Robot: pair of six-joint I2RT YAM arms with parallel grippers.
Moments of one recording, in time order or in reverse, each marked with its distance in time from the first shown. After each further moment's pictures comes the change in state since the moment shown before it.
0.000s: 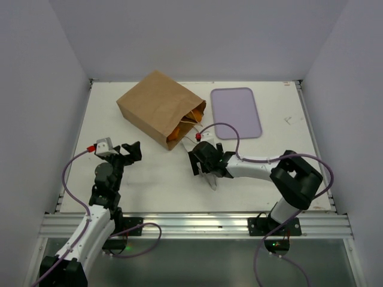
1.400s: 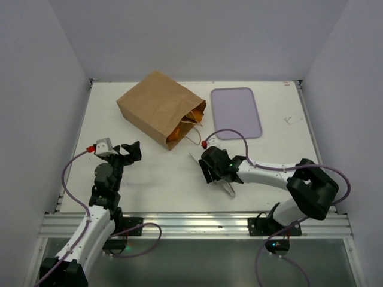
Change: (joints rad) left arm 0.000 -0.021 0.000 -0.005 -0.001 0.000; right arm 0.000 -0.204 -0.148 -0.119 -0.058 -0.090
